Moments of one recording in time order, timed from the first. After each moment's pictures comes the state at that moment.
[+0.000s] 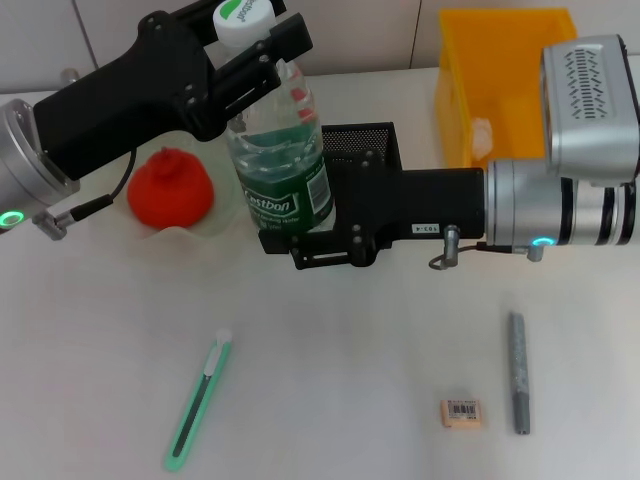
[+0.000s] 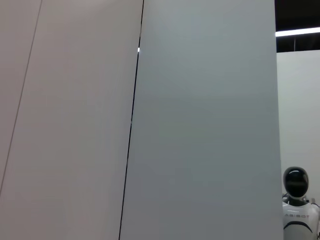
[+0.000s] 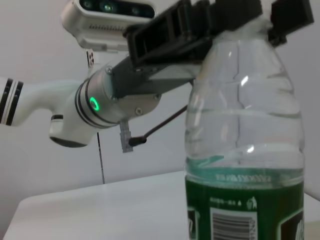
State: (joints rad) left arm -0.49 -2.07 1.26 0.72 1.03 1.53 -1.21; right arm 0.49 2.09 -1.32 -0.80 -1.49 -1.33 1.33
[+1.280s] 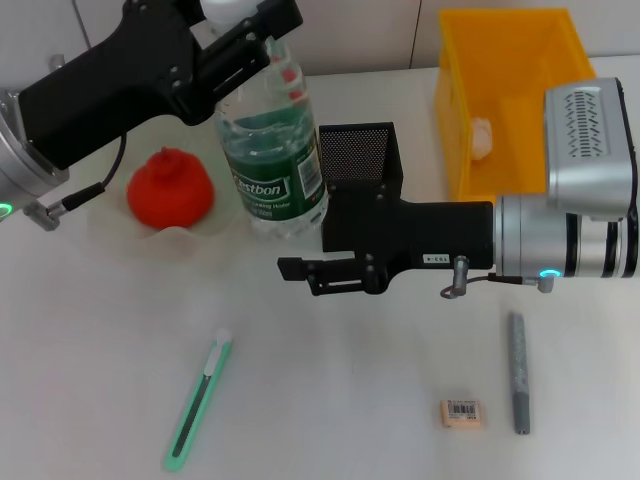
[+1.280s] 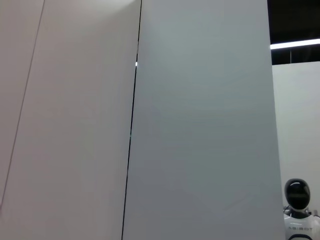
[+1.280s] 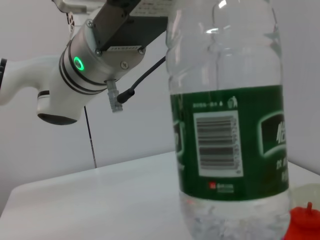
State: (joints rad) left arm -0.48 -2.07 1.26 0.73 1.00 1.55 -1.20; right arm 0.46 2.09 -1.33 -0.75 -1.49 -1.30 1.30
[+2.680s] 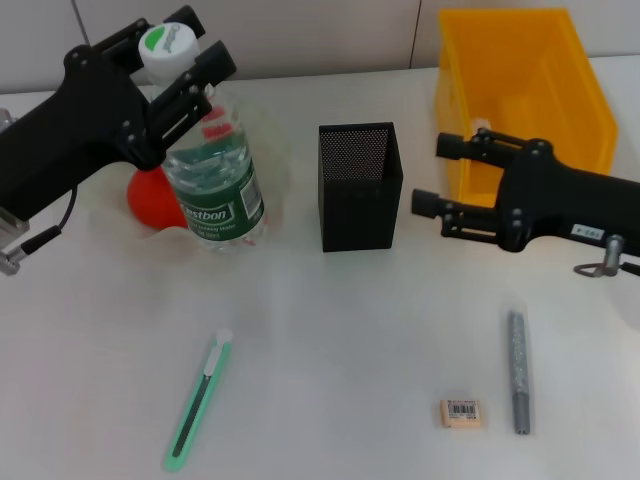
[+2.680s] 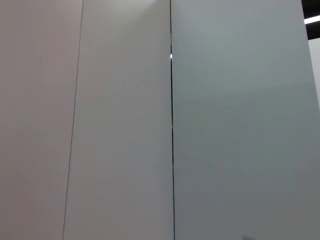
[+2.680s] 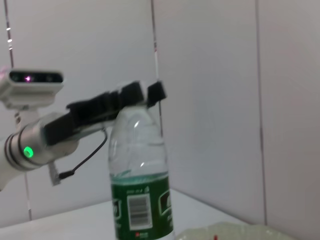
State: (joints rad) left arm -0.40 -2.07 1.22 0.67 1.00 1.54 -1.03; right arm 0.21 2.08 -1.10 -0.96 -1.45 -1.45 1.29
